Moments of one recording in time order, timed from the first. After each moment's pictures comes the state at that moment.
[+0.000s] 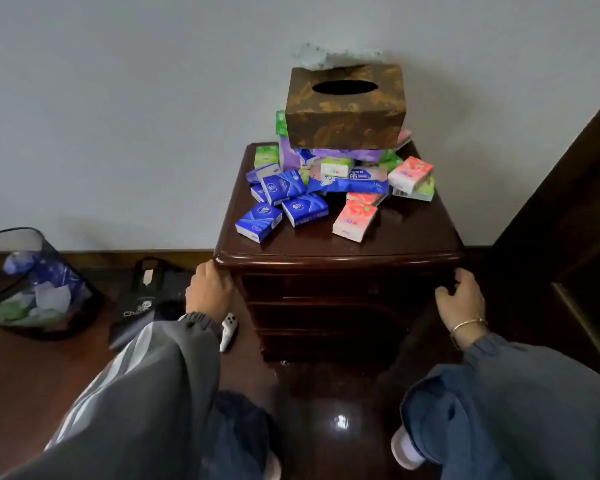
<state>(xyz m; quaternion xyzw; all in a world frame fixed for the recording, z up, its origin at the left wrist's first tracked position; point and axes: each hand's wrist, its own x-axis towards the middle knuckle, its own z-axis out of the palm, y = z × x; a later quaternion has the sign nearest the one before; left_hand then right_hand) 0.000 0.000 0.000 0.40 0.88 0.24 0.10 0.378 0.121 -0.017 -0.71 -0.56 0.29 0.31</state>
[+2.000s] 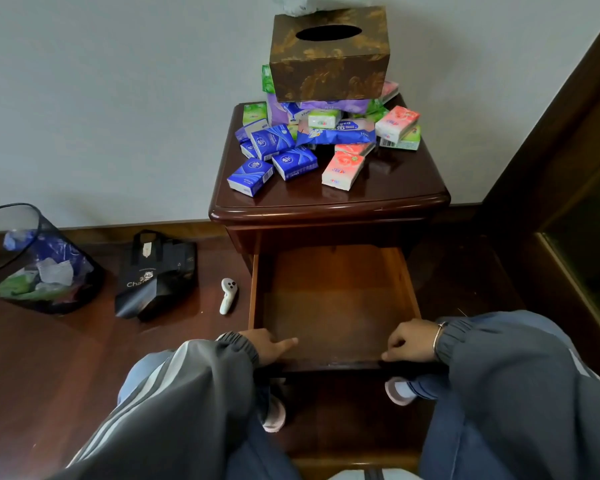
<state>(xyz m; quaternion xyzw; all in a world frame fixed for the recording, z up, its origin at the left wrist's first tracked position) 0.097 -0.096 -0.050 0.48 0.76 -0.20 0.38 0.381 0.003 -0.037 -0.42 -0.79 0.32 -0.31</state>
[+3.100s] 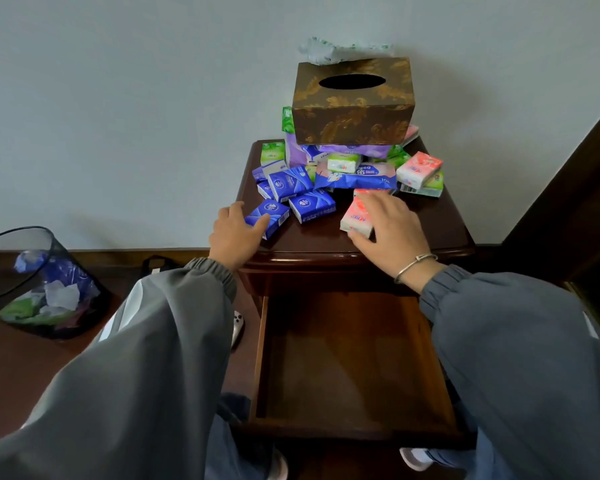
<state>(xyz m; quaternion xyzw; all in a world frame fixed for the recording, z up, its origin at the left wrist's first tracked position) 0.015 0.055 0.081 0.44 0.84 0.29 0.14 0.264 0.124 0.086 -0.46 -0.86 0.04 0.22</state>
